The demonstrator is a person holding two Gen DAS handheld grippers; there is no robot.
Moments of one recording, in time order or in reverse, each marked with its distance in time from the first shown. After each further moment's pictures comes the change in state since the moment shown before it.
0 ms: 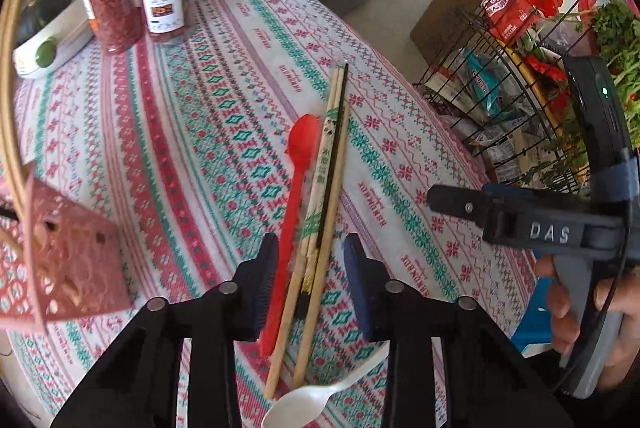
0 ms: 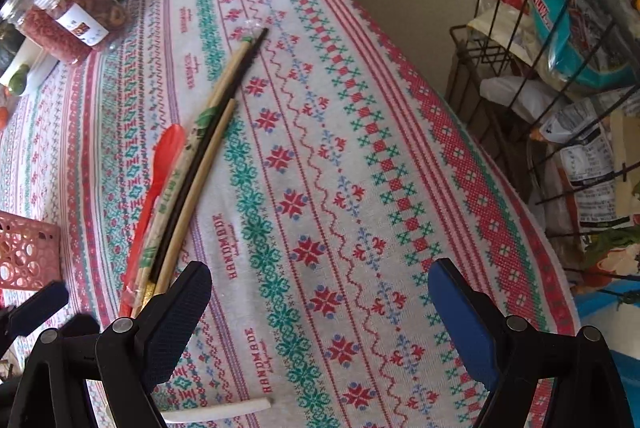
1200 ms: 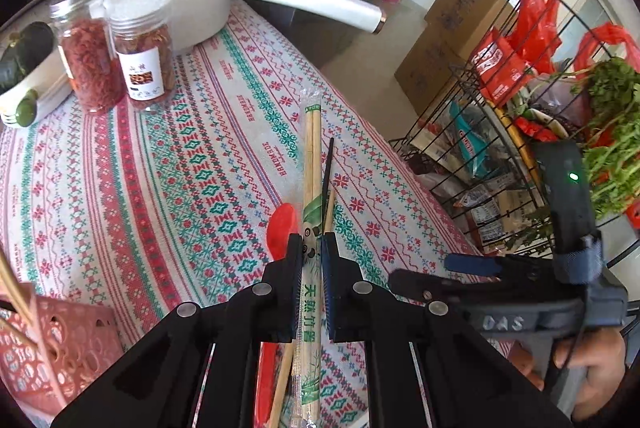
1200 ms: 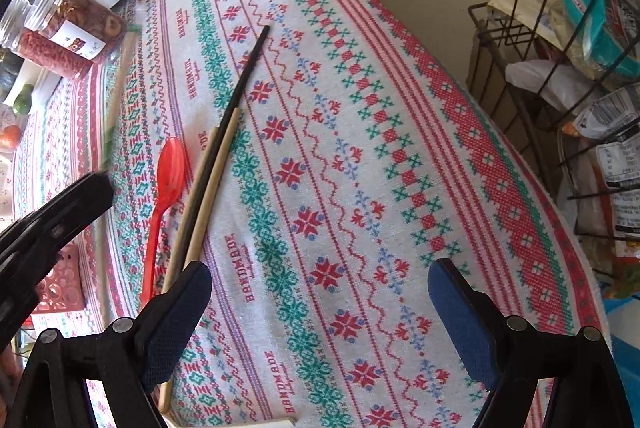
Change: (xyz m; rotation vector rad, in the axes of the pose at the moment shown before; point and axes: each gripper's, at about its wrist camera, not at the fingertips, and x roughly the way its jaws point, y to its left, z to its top) left arm -0.020 0.007 0.041 -0.003 -0.149 -0.056; right arm 0.016 -0.002 0.015 0.040 0.044 0.077
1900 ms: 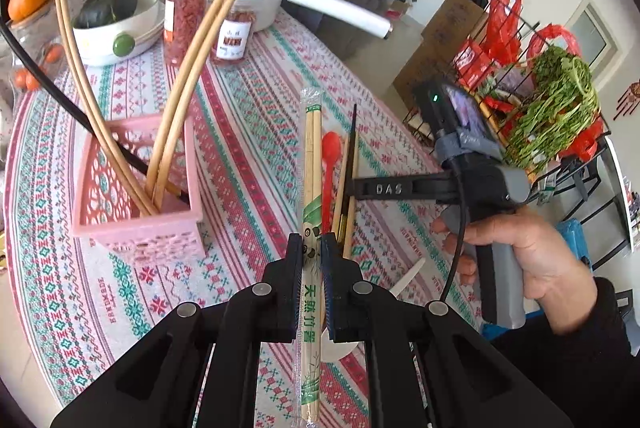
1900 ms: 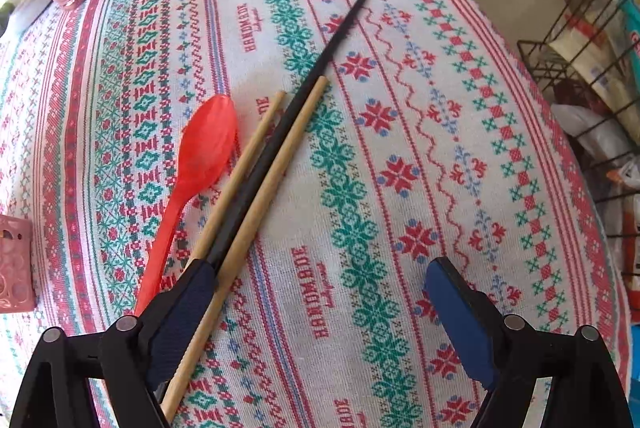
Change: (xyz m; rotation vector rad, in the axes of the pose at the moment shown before) left arm -0.086 0.059 -0.101 -0.048 -0.007 -0.029; right arm 0.050 0.078 -0.010 -0.177 -0.034 -0.202
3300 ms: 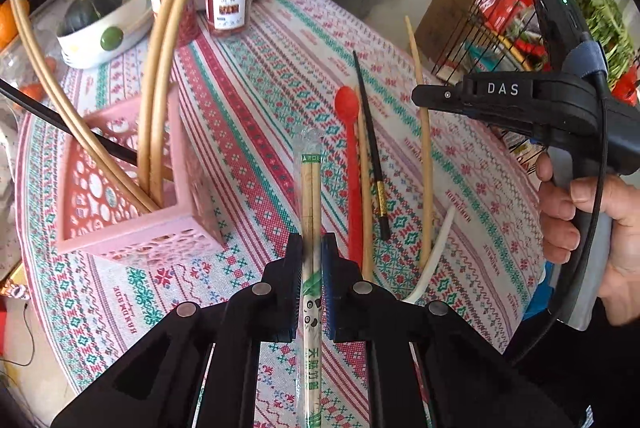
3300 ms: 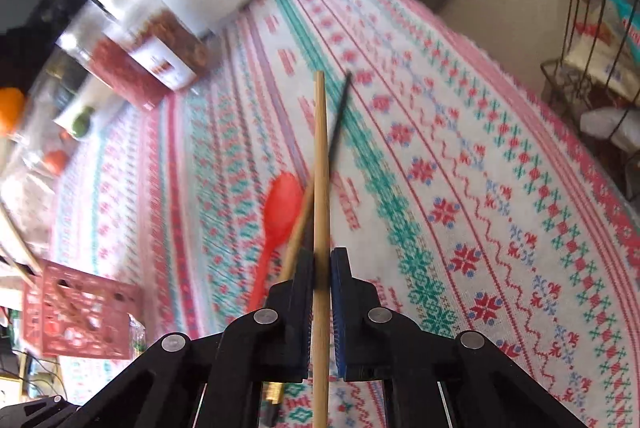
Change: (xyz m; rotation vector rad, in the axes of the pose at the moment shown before) left arm 0.016 0.001 0.000 0.114 0.060 0.123; right arm -0.068 -0.001 -0.014 0.151 -0.284 0.304
